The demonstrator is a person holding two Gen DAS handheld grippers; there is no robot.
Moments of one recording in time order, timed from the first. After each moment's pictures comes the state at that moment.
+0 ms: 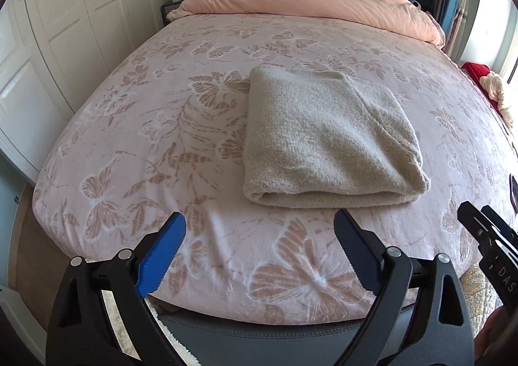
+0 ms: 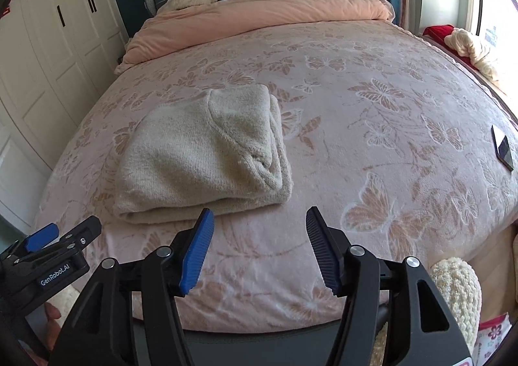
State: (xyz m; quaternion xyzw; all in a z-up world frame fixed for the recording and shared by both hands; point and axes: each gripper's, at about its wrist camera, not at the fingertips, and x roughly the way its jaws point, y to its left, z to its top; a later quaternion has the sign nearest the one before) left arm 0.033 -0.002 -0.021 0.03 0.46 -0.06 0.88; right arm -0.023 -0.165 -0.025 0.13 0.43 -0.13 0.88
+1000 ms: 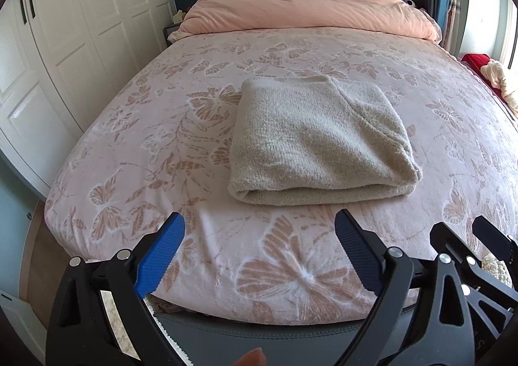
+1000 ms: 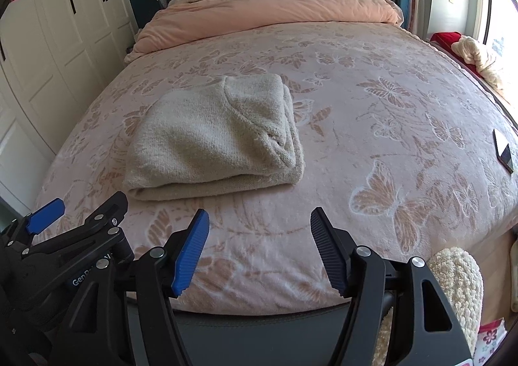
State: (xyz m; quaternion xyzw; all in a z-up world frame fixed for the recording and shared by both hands) left arm 0.007 -0.030 -0.020 0.07 0.43 -0.04 0.90; right arm -0.040 -0.137 -0.027 0.11 0.43 -0.11 0.89
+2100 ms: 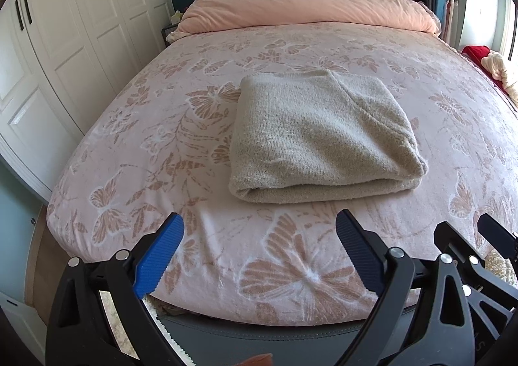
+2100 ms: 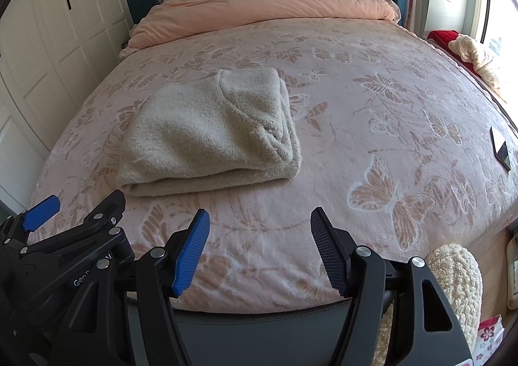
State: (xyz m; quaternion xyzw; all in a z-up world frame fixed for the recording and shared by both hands) left arm 0.012 -0.029 -0.027 0.08 0.43 -0.05 0.90; right arm -0.042 -0.135 -0.031 0.11 0.44 -0.12 0.88
